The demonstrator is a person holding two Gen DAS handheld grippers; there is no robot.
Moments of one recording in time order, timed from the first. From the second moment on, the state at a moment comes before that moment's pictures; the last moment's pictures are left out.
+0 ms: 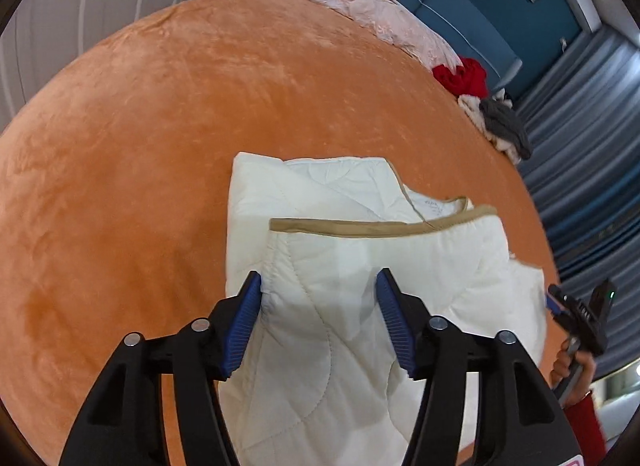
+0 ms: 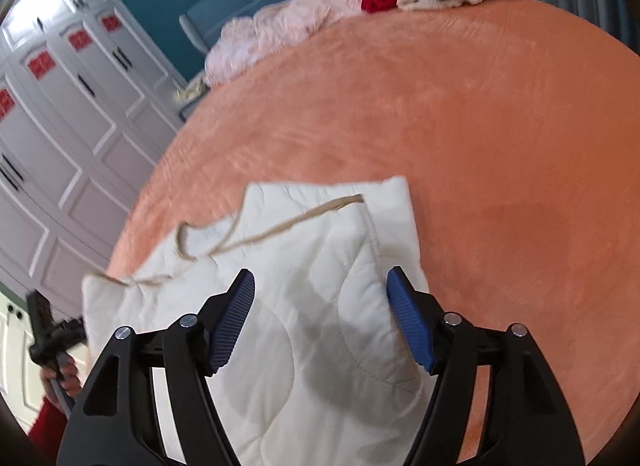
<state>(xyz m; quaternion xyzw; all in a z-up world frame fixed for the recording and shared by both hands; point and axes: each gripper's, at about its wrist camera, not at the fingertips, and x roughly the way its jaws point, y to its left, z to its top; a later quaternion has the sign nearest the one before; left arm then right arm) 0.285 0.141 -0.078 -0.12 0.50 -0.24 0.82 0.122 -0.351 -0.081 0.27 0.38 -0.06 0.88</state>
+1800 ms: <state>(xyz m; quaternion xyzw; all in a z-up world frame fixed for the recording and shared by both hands) 0.349 -0.058 -0.099 0.04 0.47 -0.16 0.87 0.266 -0.247 -0.105 0.13 0.43 -0.03 0.89</state>
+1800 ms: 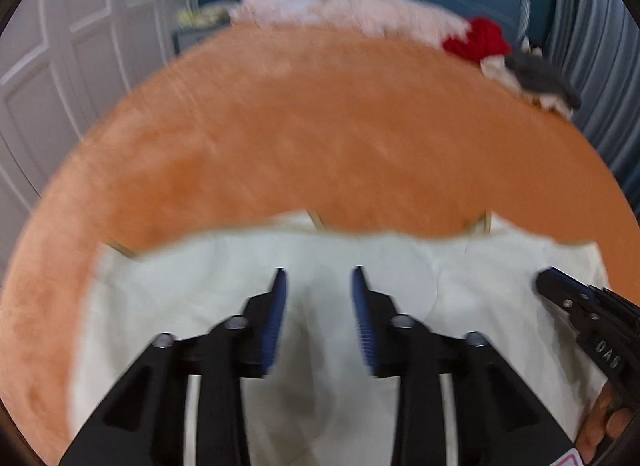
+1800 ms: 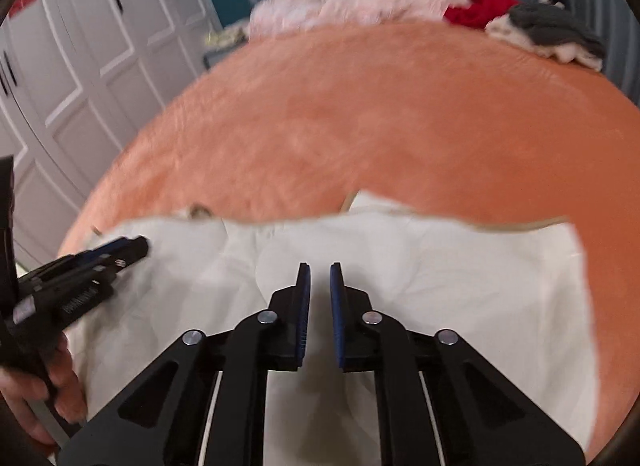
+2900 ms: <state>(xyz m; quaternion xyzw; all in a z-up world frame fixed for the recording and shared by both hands) 0.314 -0.028 -0.097 -0.02 0.41 -0.12 0.90 0.216 -0.247 -0.088 0.16 0.34 -0.08 0.92</state>
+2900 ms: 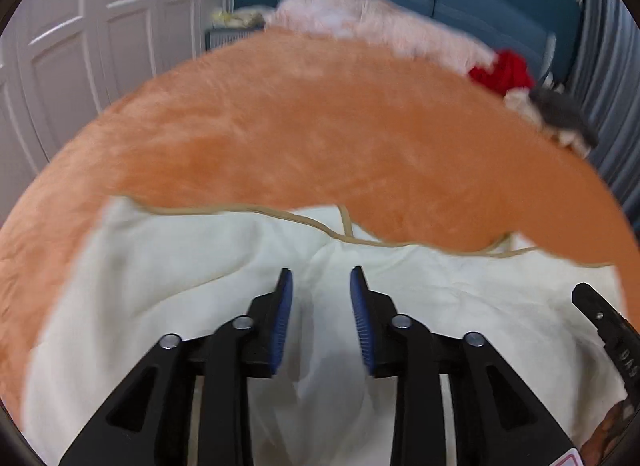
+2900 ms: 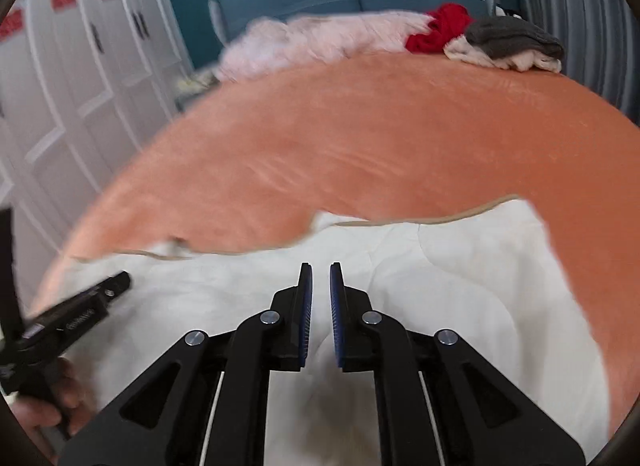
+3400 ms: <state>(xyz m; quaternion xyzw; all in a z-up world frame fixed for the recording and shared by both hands) 0.222 -0.028 -0.131 -0.02 0.41 -0.15 0.90 0.170 -0.182 -0.137 0.15 0.41 -0.04 0.90</state>
